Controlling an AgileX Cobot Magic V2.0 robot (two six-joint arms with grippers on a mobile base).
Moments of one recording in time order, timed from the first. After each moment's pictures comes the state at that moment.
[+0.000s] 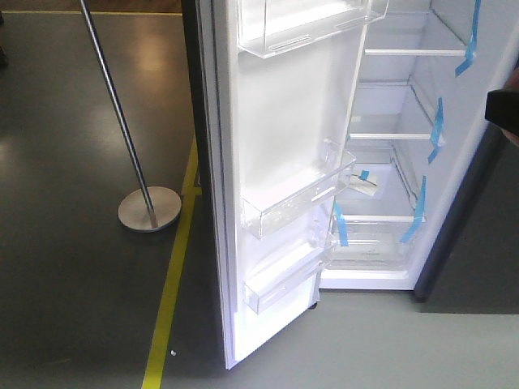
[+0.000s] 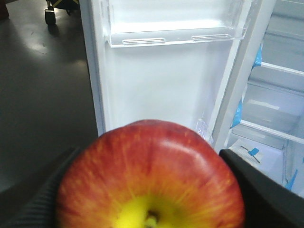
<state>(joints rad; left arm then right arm) -0.05 -0.01 0.02 0.19 0.05 -0.11 -0.16 0.88 -1.11 0.74 0.85 -0.73</state>
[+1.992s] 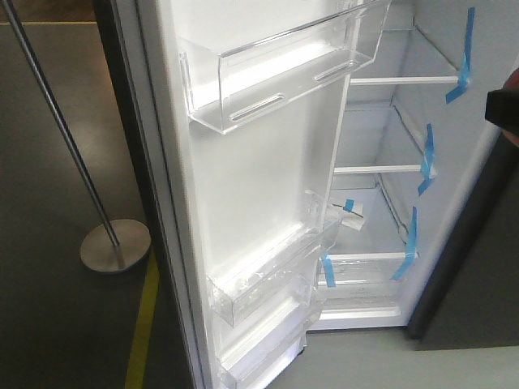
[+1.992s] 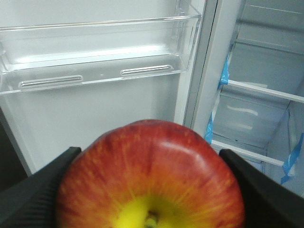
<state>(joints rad) -0.05 -0.01 0.02 0.19 0.05 -0.11 -0.16 0.88 -1.11 0.74 0.85 -0.73</state>
